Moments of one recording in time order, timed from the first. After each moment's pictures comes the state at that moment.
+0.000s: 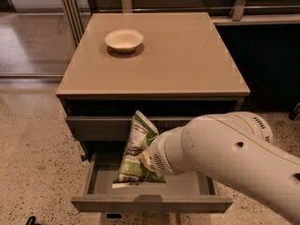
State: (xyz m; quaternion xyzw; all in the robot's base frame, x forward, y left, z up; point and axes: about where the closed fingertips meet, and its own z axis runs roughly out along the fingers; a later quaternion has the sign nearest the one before) arm 0.405 0.002 0.763 -0.32 0.90 0.15 0.27
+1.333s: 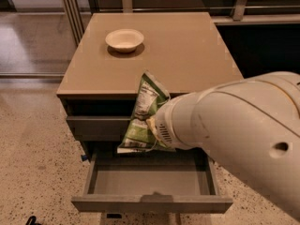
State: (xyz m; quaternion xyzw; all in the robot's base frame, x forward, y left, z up) arm 0.431 -0.020 0.867 -0.30 0.88 0.08 0.36
